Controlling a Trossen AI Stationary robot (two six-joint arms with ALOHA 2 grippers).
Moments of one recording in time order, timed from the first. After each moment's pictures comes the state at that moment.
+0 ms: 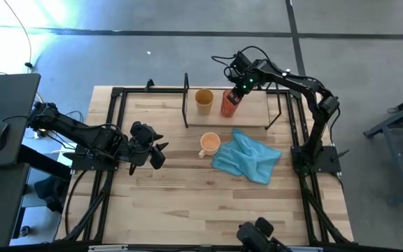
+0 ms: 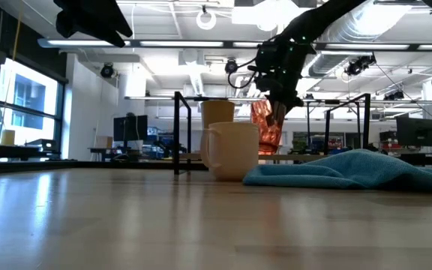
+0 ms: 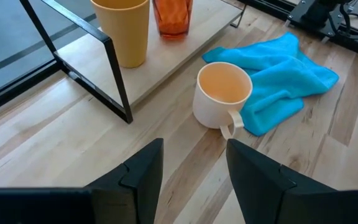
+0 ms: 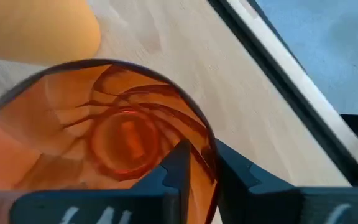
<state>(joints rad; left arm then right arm) -0.26 1.09 0.95 -0.76 -0.74 -0.80 -0.73 1.83 1.55 -0.92 -0.10 -0.05</state>
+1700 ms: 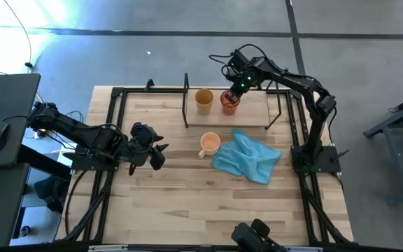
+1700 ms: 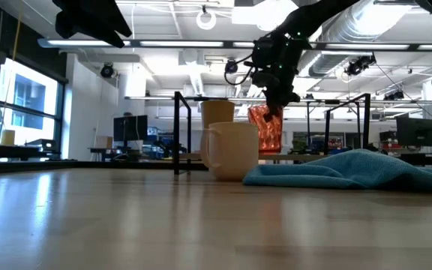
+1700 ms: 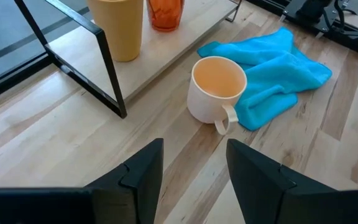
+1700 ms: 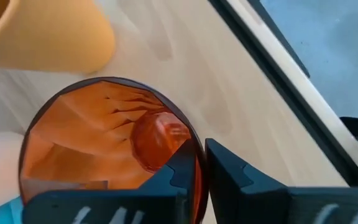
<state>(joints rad) -0.26 1.09 0.95 -0.76 -0.71 -0.81 -0.71 1.86 1.64 -0.99 -0.12 -0.04</state>
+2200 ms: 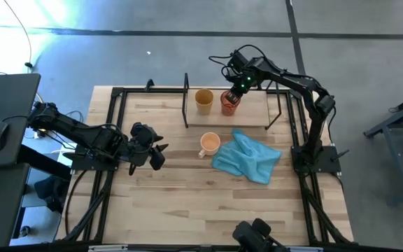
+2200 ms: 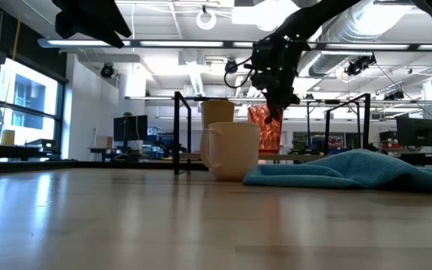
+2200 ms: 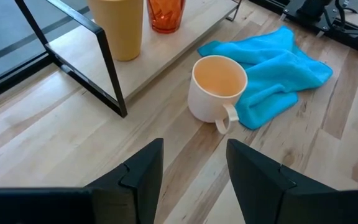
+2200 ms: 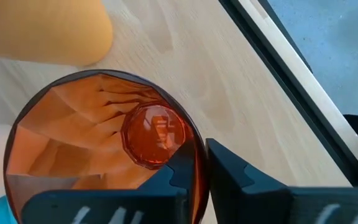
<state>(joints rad) -0.26 1.09 0.95 -0.76 -0.71 -0.81 -0.71 1.87 1.64 -1.00 -0.12 -0.06</state>
